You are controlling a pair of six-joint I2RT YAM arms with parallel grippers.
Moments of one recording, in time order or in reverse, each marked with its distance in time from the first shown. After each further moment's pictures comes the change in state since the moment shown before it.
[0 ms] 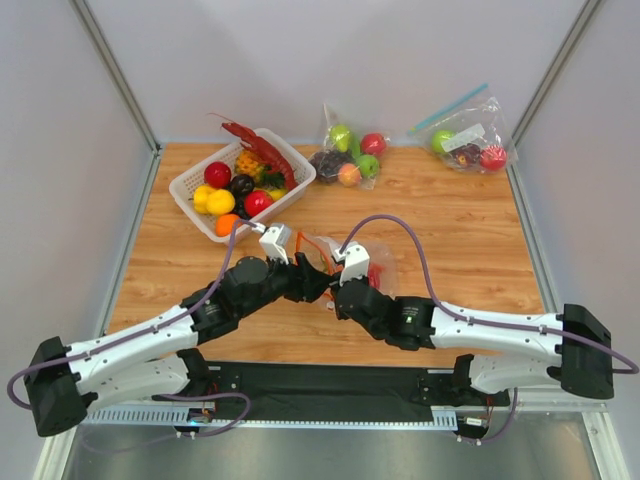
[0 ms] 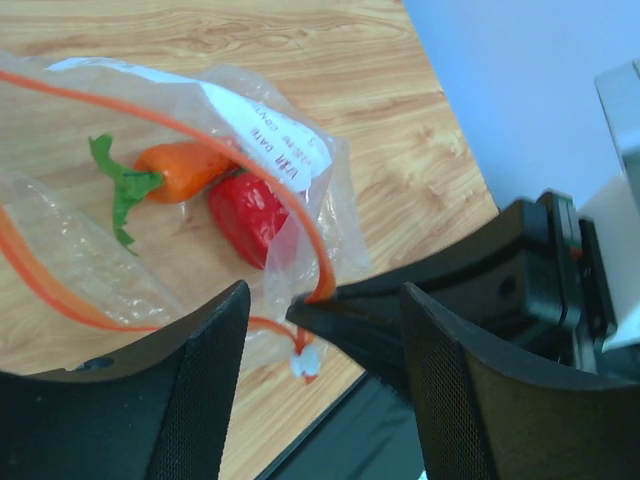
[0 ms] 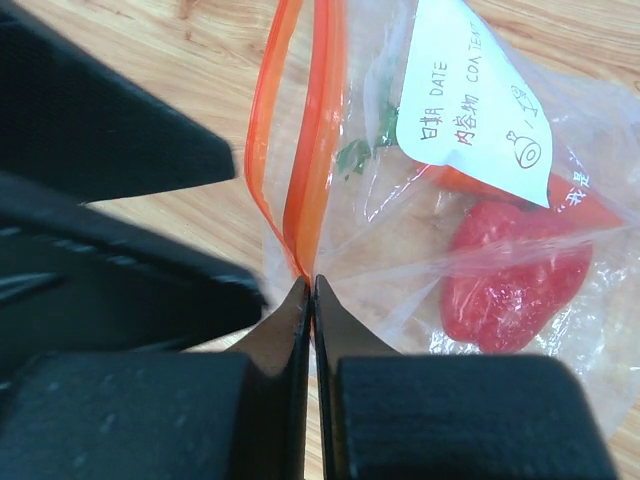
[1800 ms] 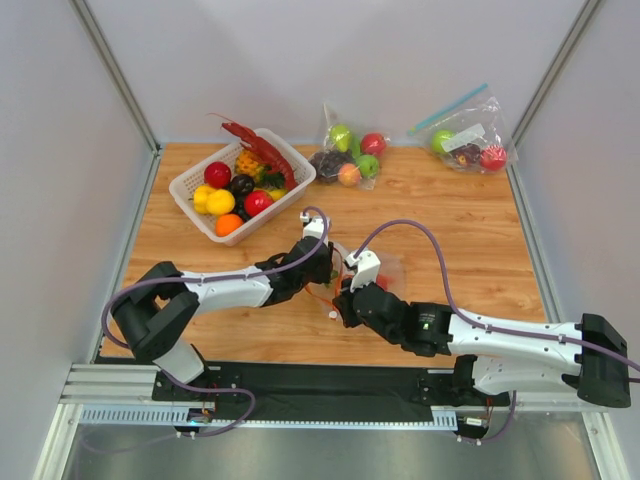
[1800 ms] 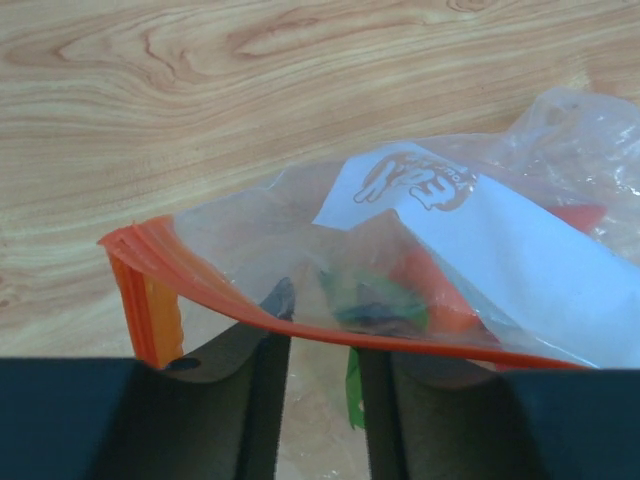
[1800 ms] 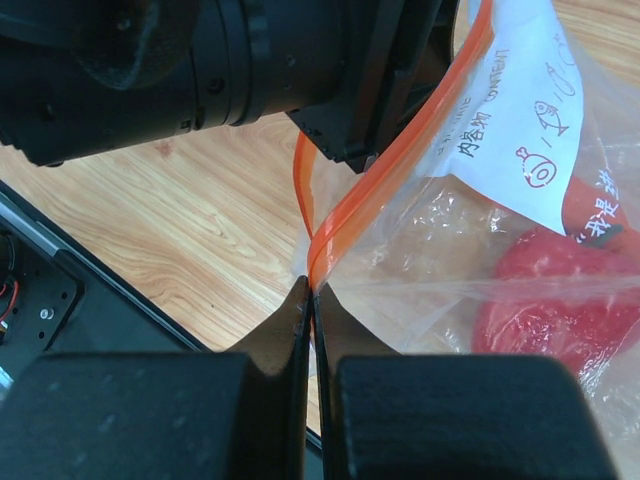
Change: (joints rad) left arm 0.076 0.637 0.194 0.077 -0.214 0.241; right arm 0.000 -0.126 -0.100 0.039 -0.113 0.048
